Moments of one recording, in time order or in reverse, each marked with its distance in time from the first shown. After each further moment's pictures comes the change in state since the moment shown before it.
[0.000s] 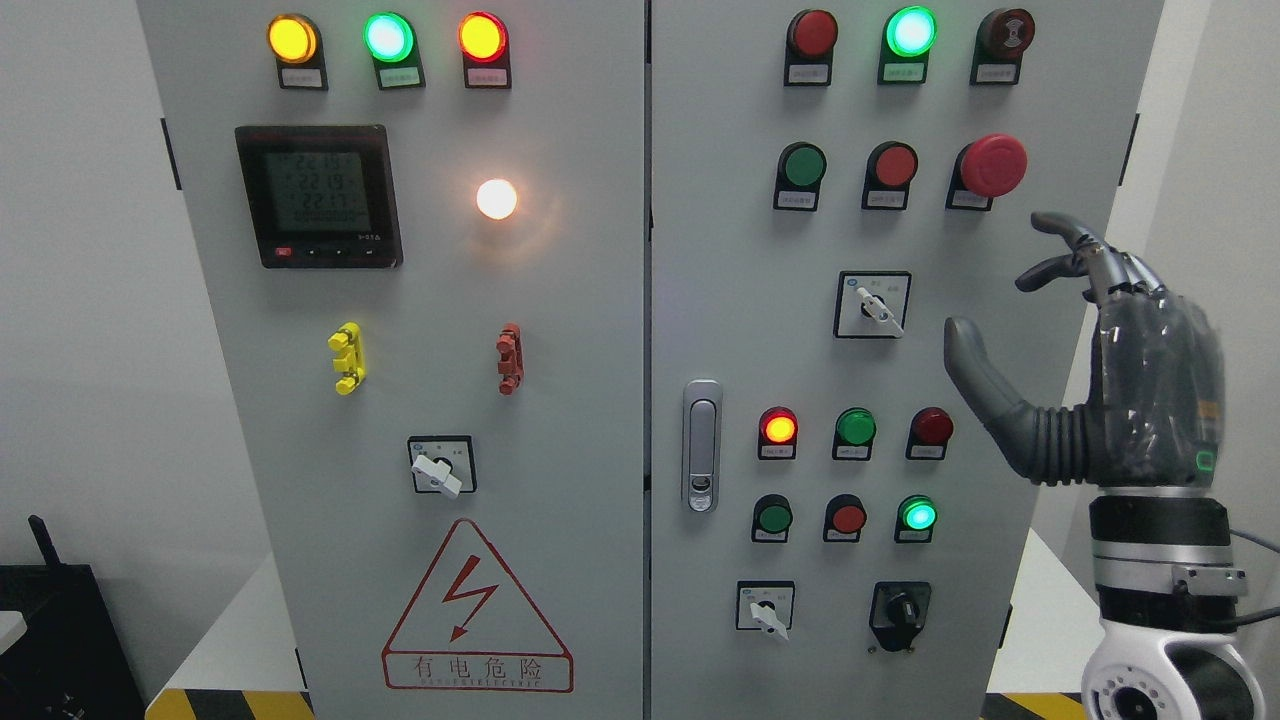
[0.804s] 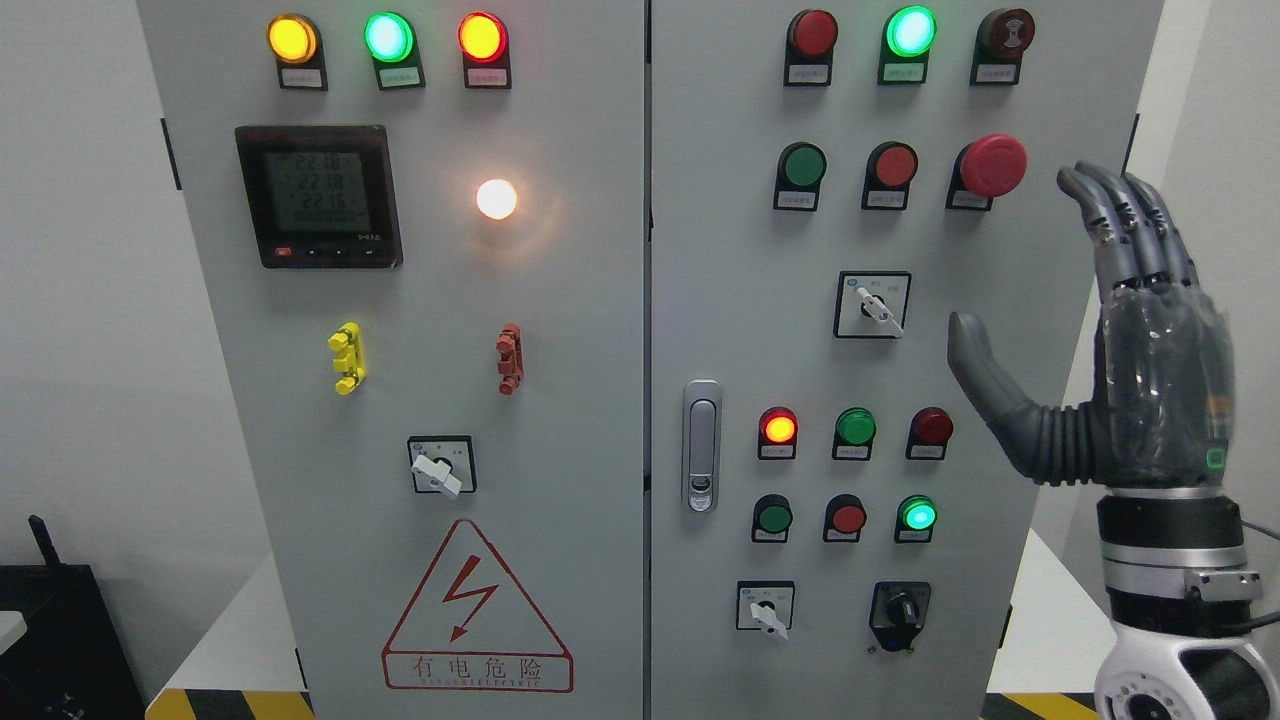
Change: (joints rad) left arm 0.000 0.000 0.000 0.000 0.000 0.000 0.000; right arm -0.005 -0.021 -0.014 -0.005 0.000 -0.113 -0.006
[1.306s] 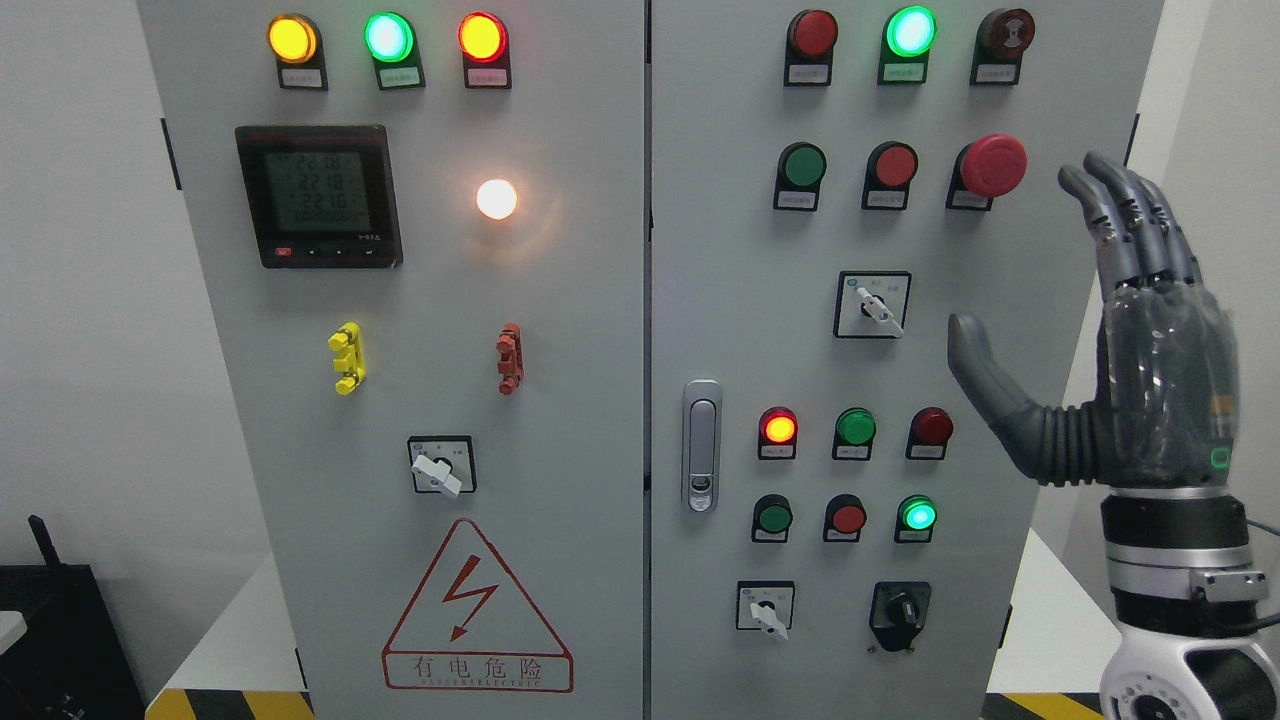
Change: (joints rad) left arm 0.000 0.000 0.000 0.000 0.000 0.000 0.000; right arm 0.000 -0.013 -0.002 -0.002 0.000 -0.014 0.000
